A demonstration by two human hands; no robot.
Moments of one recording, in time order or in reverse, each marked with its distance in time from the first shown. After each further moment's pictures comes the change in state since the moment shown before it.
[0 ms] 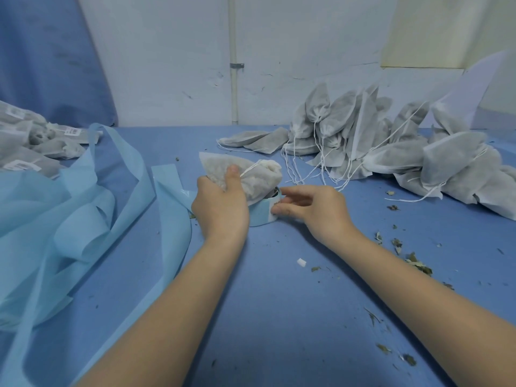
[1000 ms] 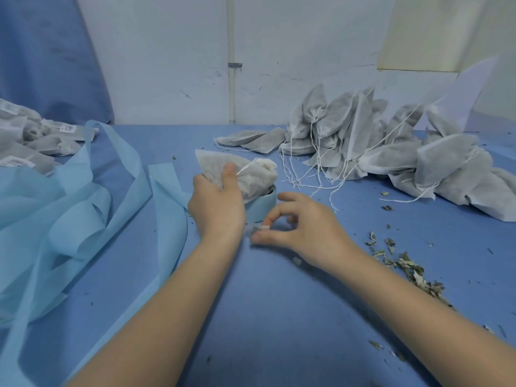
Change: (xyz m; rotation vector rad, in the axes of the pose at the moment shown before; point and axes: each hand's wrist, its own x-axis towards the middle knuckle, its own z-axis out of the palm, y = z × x) left_hand -0.001 -0.002 0.000 -0.037 0.022 0.032; right_hand -0.041 -0.027 -0.001 -0.242 -0.182 -0.076
